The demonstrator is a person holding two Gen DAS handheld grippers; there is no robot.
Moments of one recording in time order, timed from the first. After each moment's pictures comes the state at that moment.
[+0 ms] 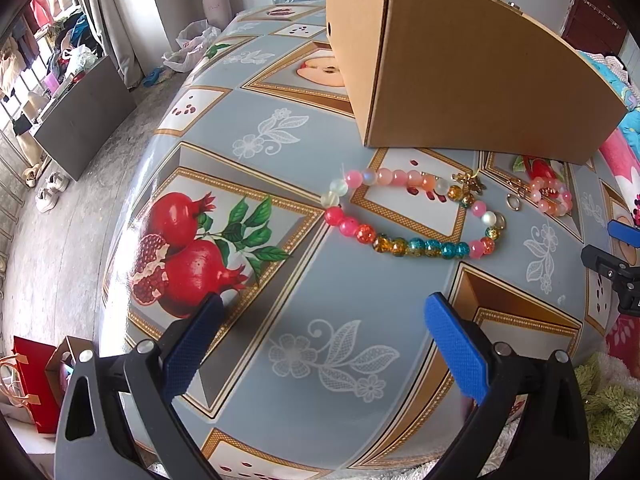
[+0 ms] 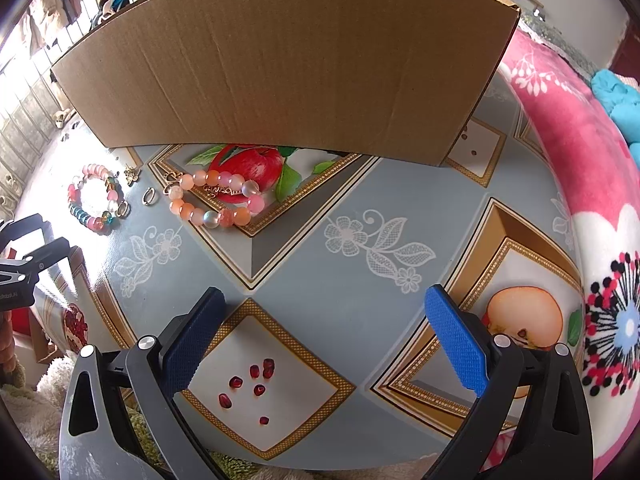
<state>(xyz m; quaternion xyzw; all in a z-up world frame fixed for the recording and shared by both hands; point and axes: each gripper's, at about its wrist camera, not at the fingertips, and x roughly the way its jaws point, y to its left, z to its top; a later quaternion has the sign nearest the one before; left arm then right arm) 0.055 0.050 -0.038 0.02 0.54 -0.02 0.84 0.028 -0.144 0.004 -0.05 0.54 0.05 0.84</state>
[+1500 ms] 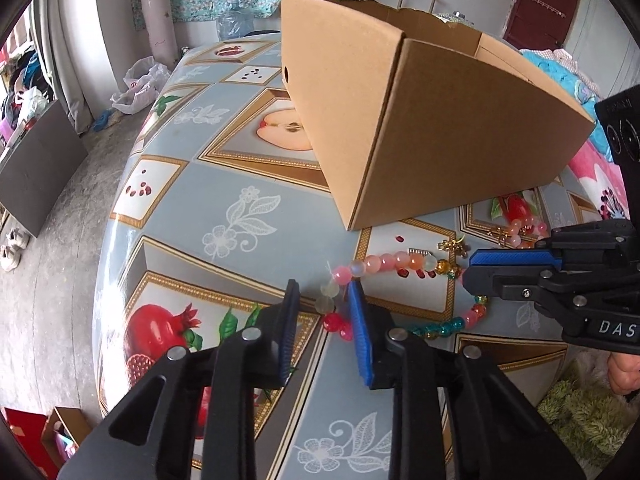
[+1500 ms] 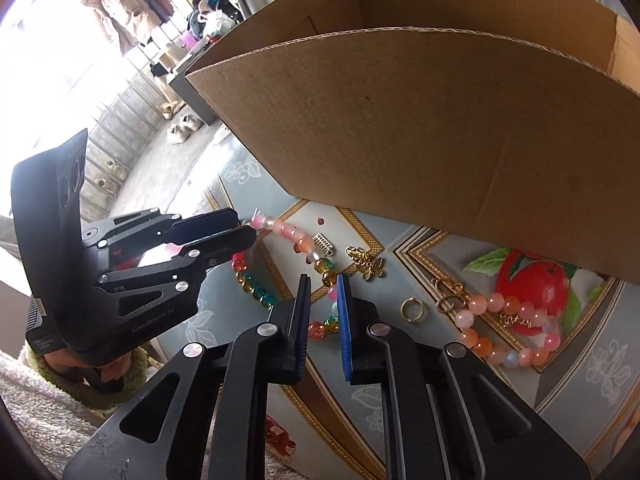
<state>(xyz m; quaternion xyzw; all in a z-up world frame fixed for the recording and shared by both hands) 0.099 0.063 -0.027 0.04 0.49 -0.13 0.86 0.075 -0.031 0.028 0.02 0.54 0.26 0.80</state>
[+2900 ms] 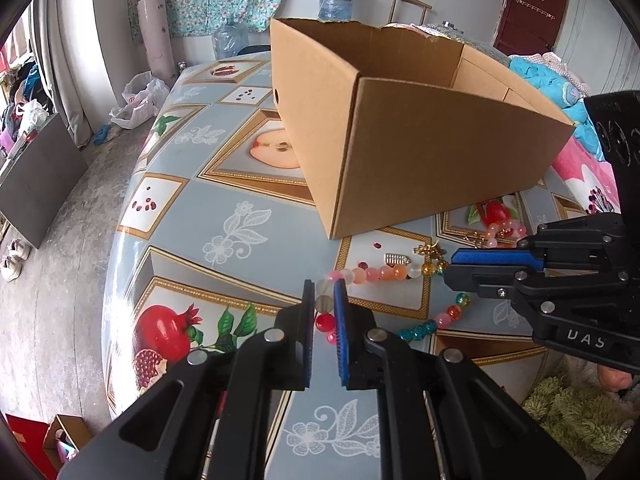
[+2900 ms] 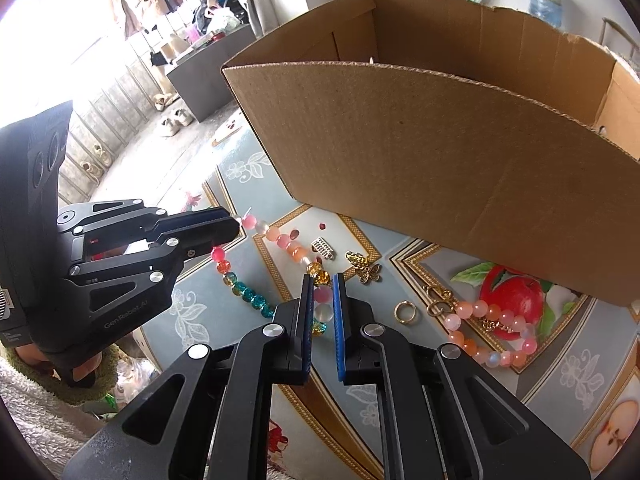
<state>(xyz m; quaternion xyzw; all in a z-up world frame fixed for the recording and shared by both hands) 0.078 0.061 -0.008 0.04 0.46 -0.14 0.87 0.052 -0.024 0.041 -0.03 0.51 0.24 0.83</state>
